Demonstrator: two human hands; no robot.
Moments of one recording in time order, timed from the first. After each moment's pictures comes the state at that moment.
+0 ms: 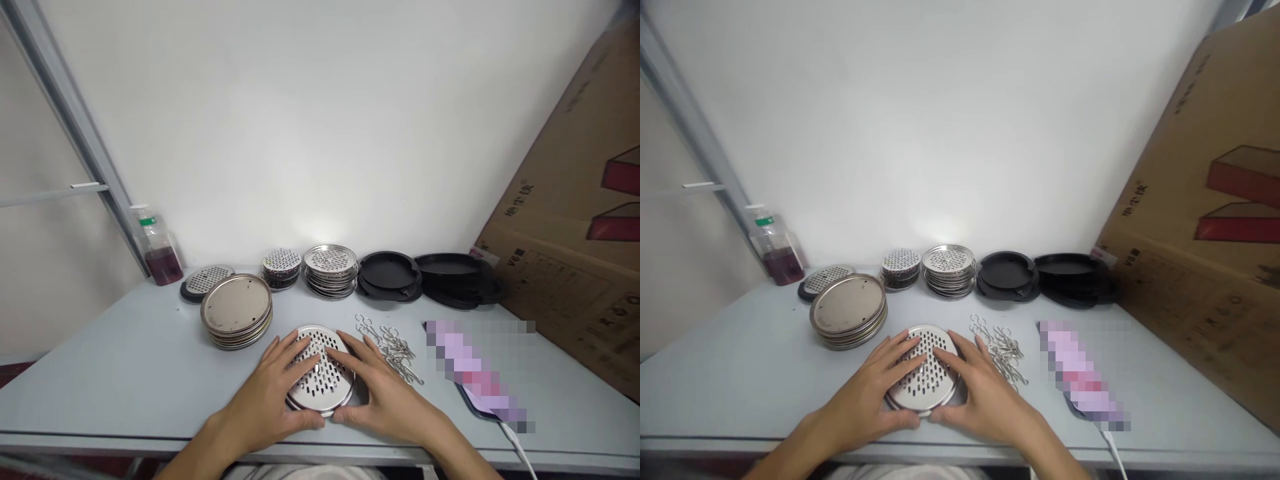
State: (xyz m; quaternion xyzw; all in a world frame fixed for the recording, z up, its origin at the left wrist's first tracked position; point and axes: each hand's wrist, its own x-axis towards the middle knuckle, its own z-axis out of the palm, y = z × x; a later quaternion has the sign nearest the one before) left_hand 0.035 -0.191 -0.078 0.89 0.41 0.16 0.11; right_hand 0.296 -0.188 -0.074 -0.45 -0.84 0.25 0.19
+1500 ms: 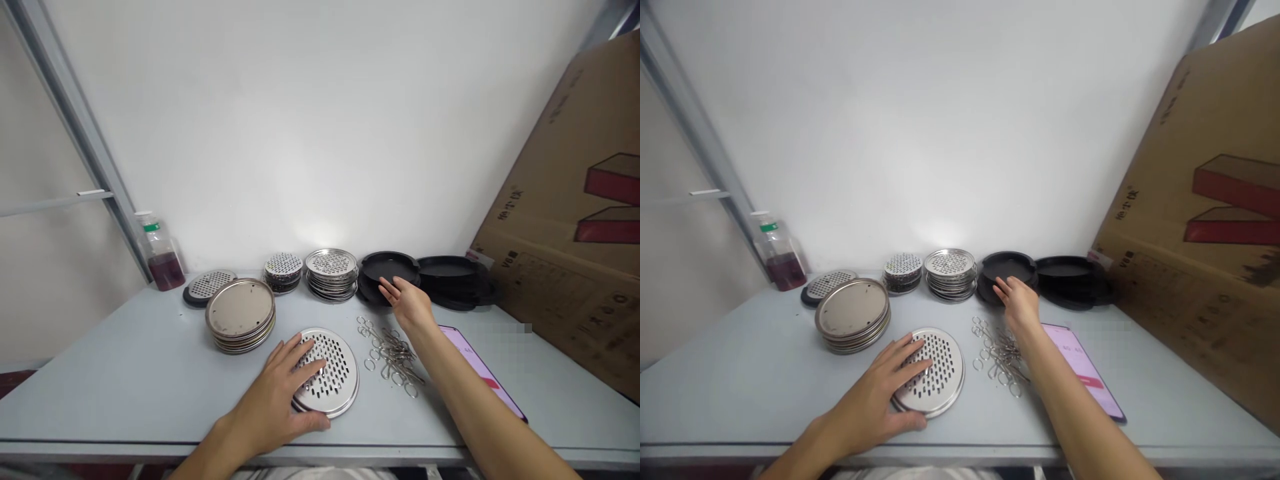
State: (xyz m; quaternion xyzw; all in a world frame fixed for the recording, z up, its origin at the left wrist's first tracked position) left_hand 0.034 -0.193 -0.073 0.88 0.42 0.19 0.15; right_hand 0.328 -0.061 -0.042 -0.47 -0.22 0.41 0.75
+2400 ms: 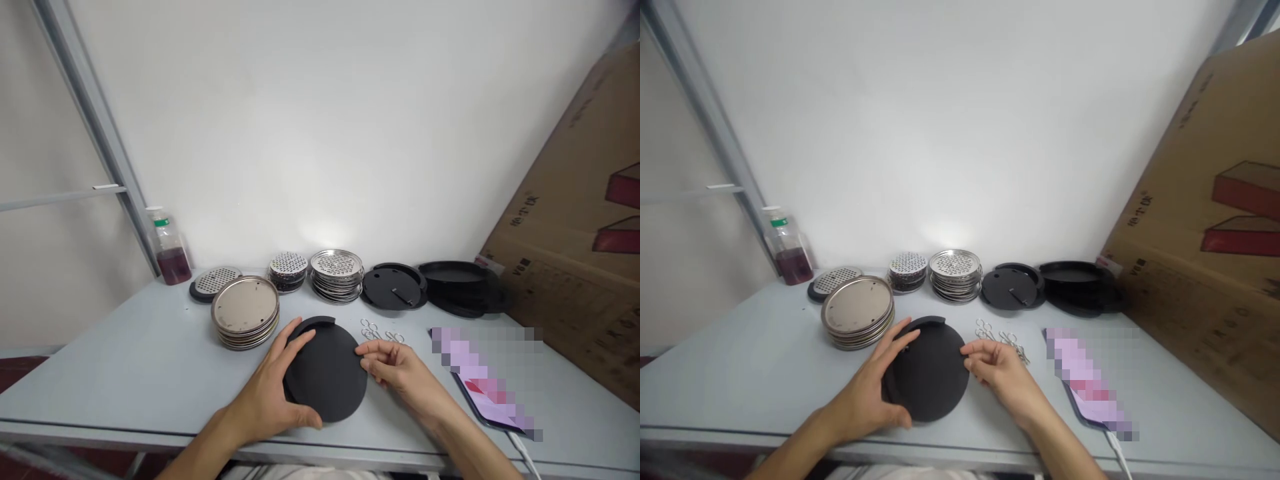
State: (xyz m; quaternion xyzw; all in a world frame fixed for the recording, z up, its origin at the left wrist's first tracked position) left_hand 0.023 -0.192 -0.072 0.81 0.44 0.30 0.26; right_hand 0.294 -0.177 -0.065 -0.49 -0.51 0.57 0.41
